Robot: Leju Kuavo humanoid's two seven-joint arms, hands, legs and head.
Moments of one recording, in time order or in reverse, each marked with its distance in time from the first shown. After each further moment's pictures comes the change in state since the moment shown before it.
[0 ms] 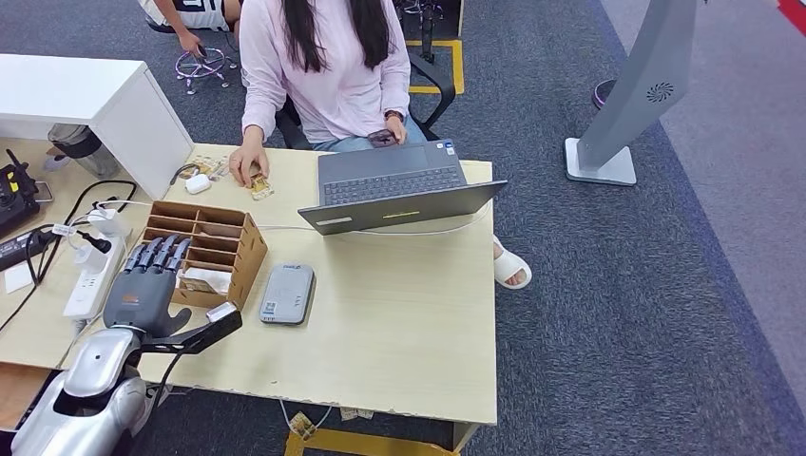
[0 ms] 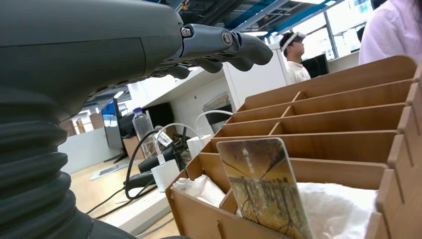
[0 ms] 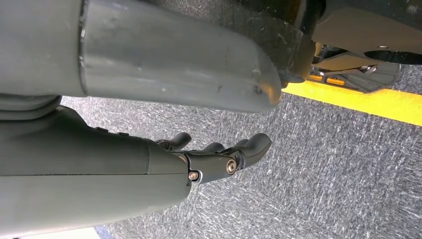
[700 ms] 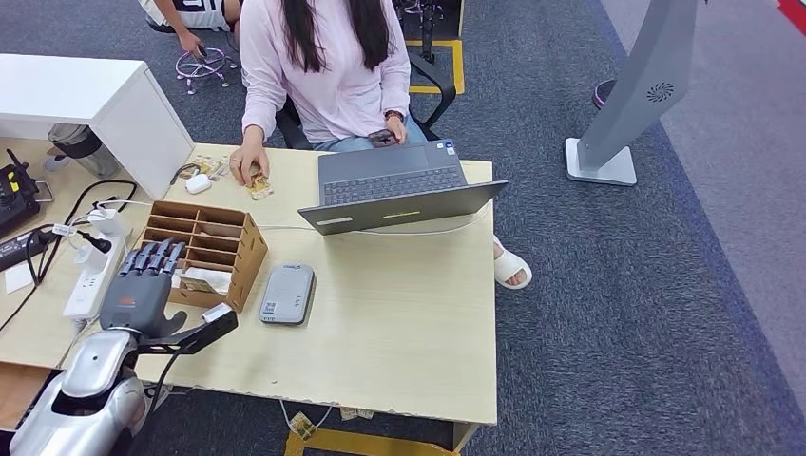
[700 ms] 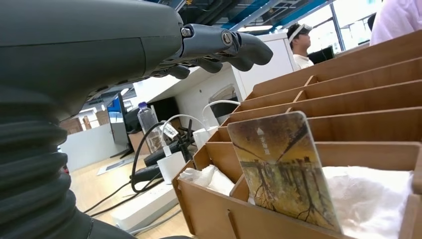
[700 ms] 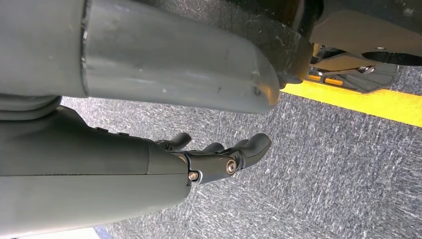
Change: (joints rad) left arm -0.006 -0.001 0.012 0.043 0.003 0.024 -0.007; right arm -0.001 0.000 0.000 0.000 0.006 0.003 -0.004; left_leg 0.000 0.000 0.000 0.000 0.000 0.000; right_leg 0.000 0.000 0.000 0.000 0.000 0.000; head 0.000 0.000
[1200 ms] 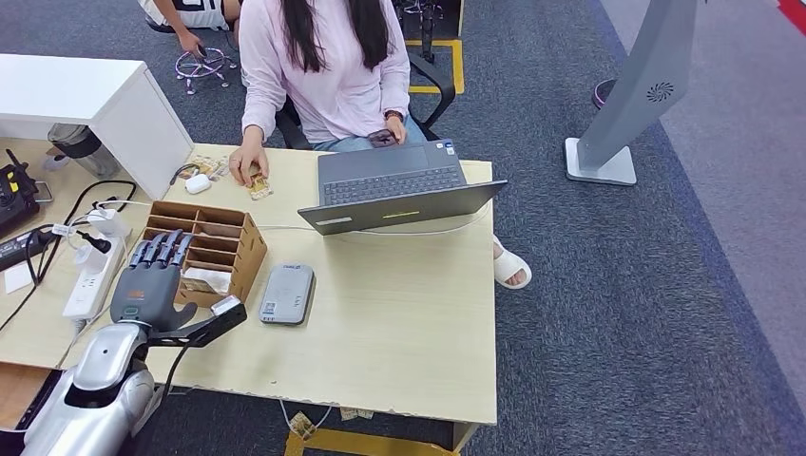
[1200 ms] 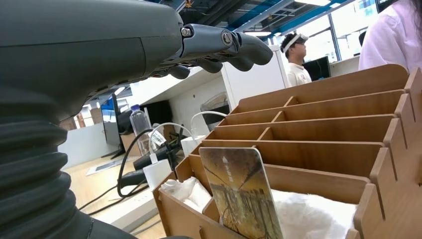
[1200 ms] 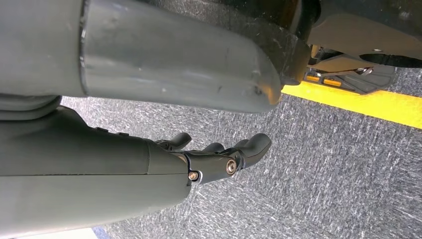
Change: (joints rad) left arm -0.033 -0.036 -0.003 0.011 -0.015 0.015 -0.011; right arm -0.001 0.000 0.000 0.000 0.001 0.002 -0.004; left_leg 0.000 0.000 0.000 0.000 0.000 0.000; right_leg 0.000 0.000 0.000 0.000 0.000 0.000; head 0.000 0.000
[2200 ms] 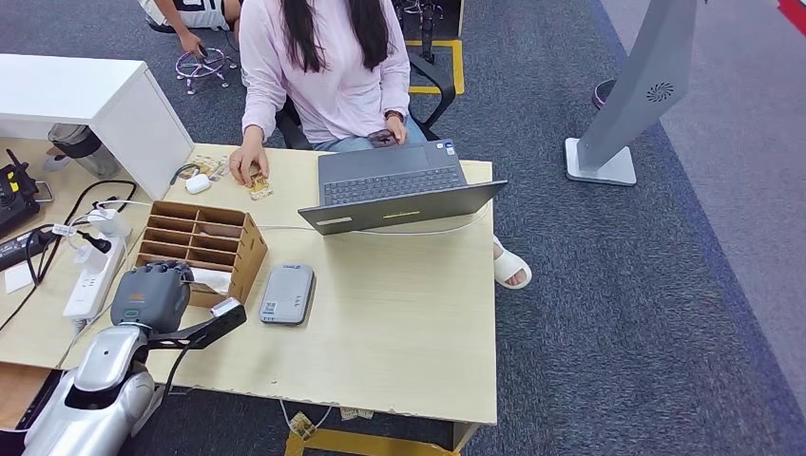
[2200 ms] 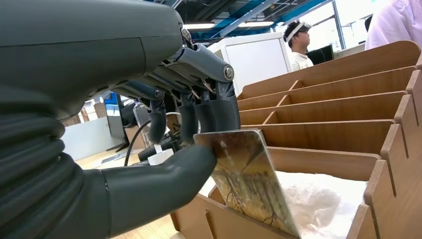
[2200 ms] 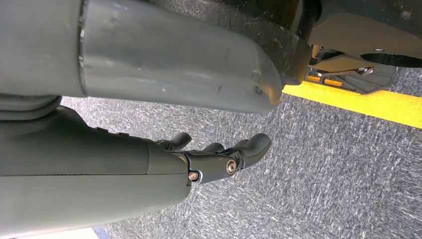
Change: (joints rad) left arm 0.004 0.000 -0.002 0.008 0.016 -0.027 0.014; right arm 0.000 0.000 0.000 0.000 0.000 0.002 0.003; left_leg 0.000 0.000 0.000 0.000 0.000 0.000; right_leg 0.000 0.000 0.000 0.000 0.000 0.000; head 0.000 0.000
